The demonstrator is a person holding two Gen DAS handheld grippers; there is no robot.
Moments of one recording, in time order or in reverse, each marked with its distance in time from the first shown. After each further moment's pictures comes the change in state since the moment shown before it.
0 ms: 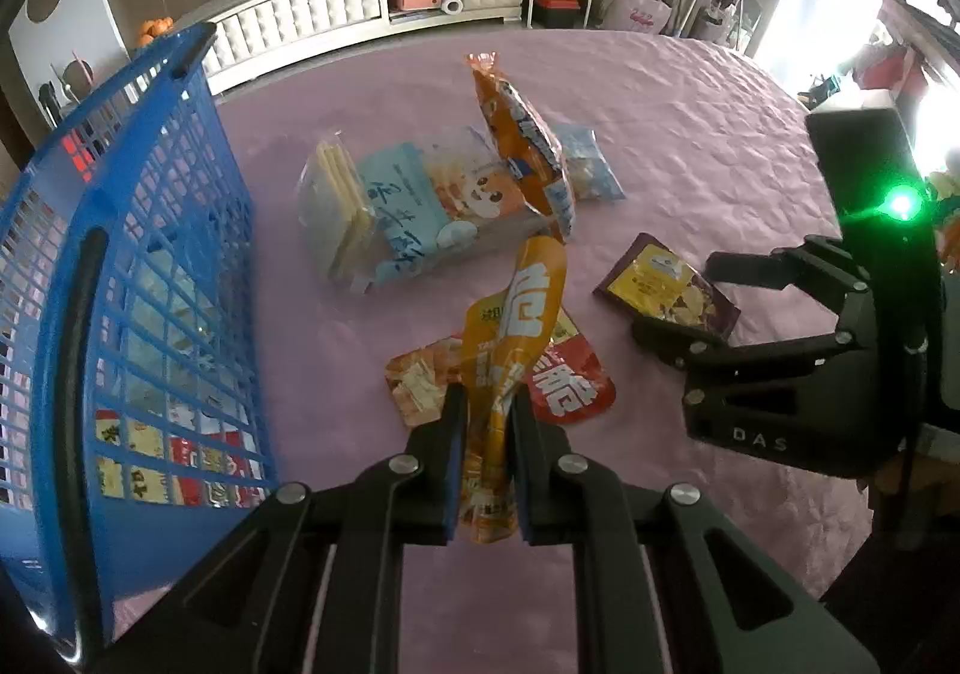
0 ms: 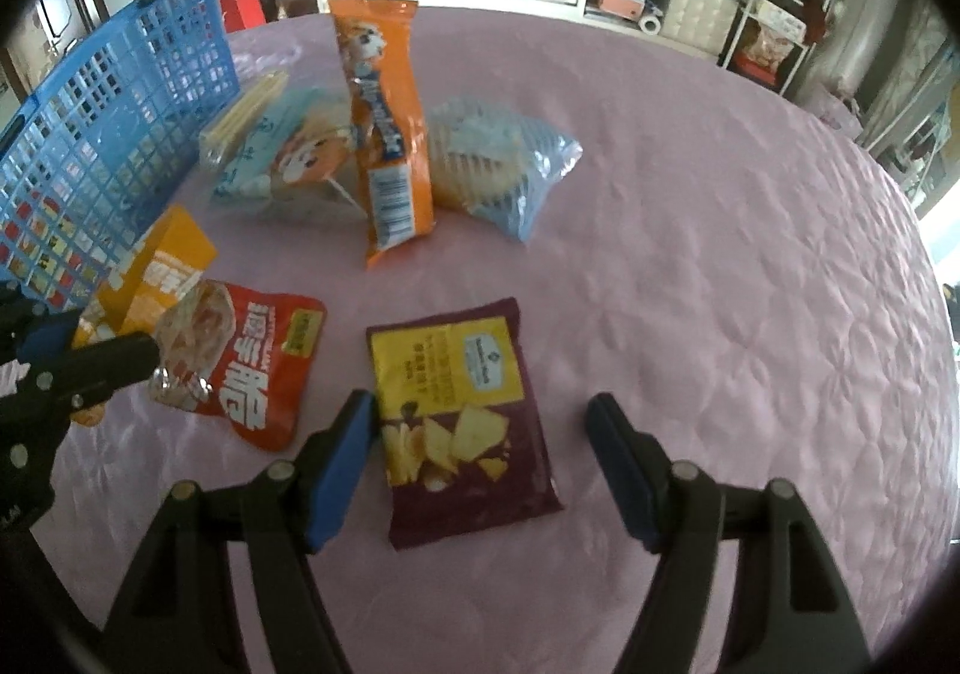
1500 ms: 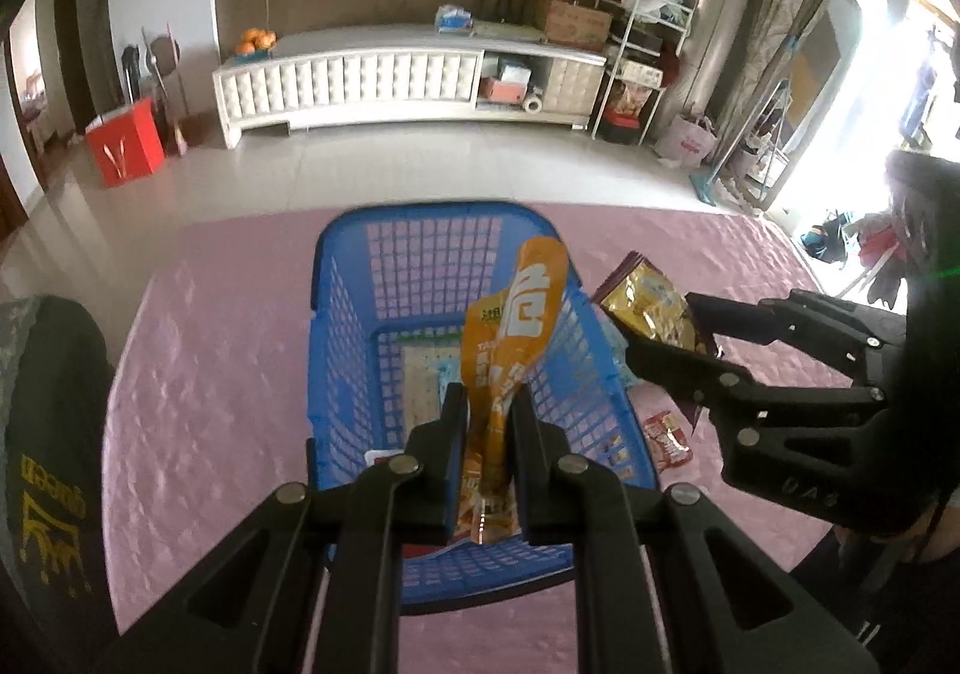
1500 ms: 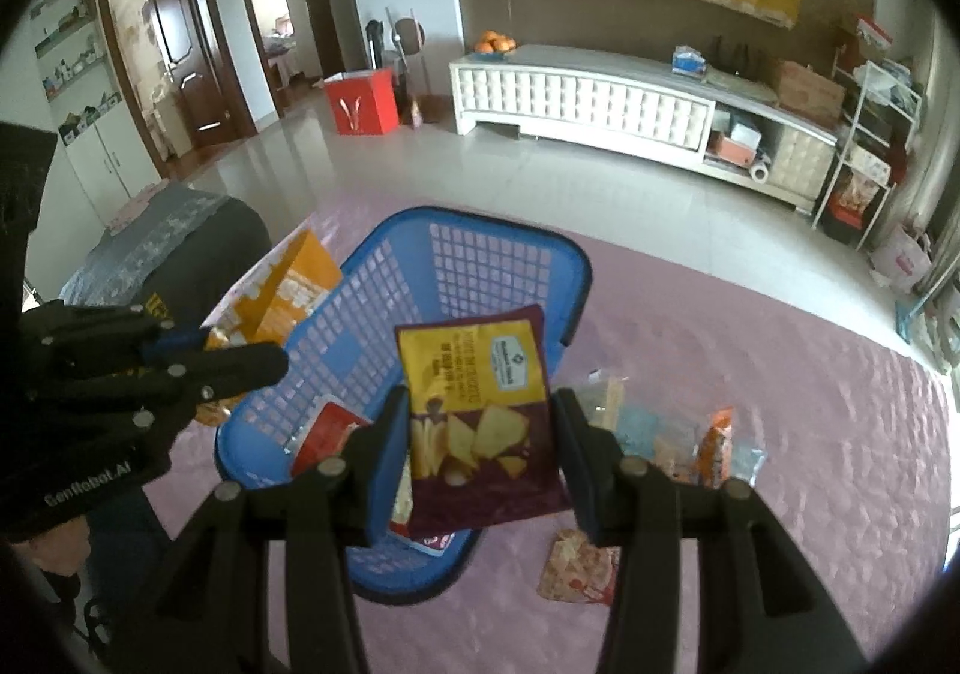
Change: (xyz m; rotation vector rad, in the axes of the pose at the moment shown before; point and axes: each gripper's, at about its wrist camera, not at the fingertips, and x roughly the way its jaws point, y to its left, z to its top) left arm -0.169 0.178 0.006 -0.189 -0.180 -0.019; right arm -0.127 0.150 0.107 -0.113 -0.226 0.191
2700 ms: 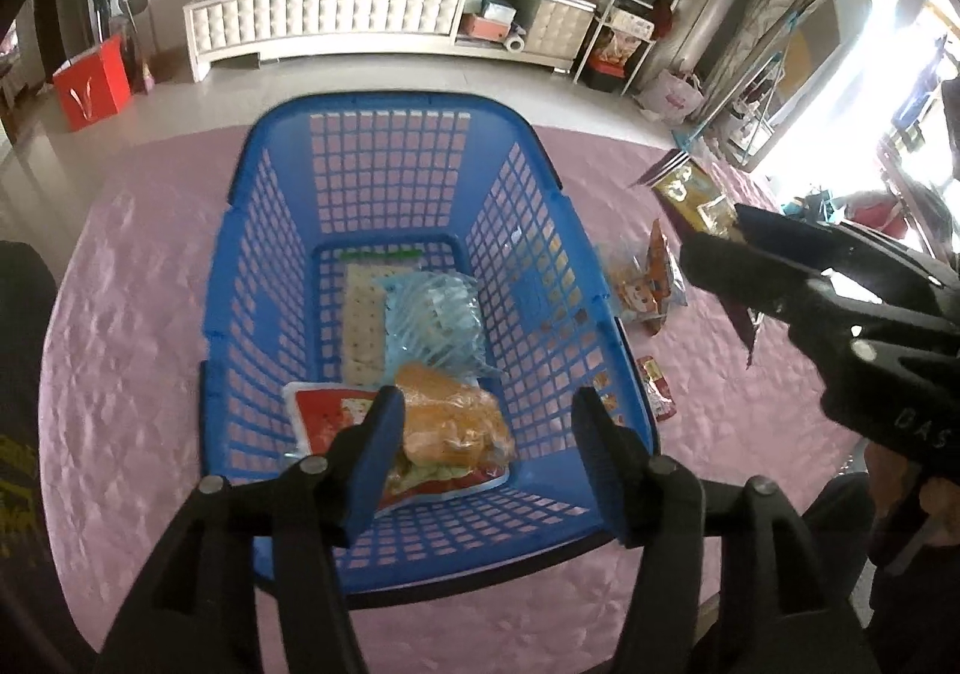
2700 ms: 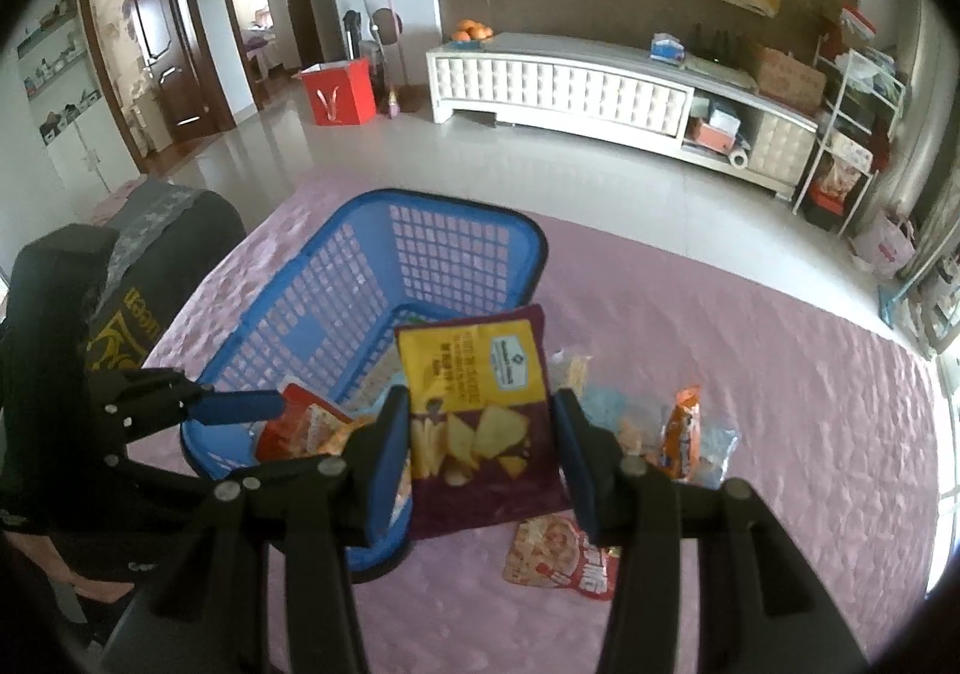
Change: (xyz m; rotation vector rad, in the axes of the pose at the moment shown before) left arm 0.033 -0.011 -0.024 -0.037 0.130 -0.081; right arm -0.014 -0.008 -0.005 -0.003 0.013 -0.046
